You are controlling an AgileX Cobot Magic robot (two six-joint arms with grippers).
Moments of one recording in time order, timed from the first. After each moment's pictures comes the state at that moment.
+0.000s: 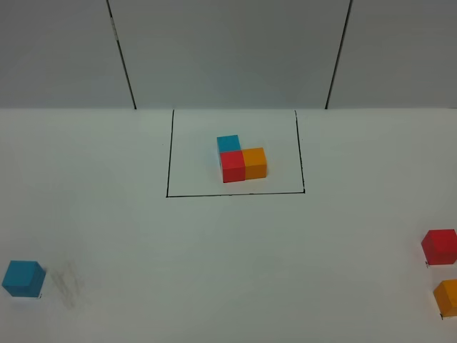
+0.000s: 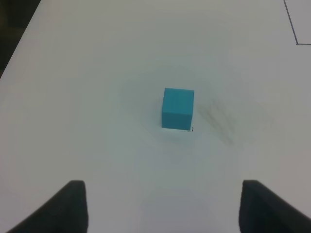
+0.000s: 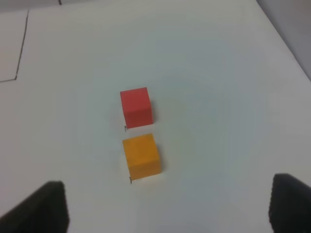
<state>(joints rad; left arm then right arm) 0.08 -0.01 -0.51 0.06 1.08 -0.02 -0.07 -0.01 -0.49 -0.06 1.05 0.12</state>
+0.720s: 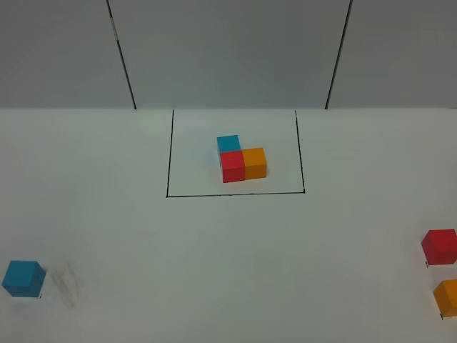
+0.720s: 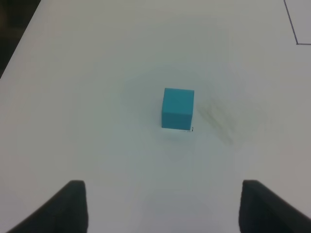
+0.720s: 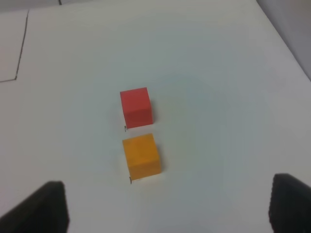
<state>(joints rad) 0.08 -0.01 -0.51 0.06 1.08 -0.02 -0.07 -0.01 -0.49 -0.06 1.05 0.12</state>
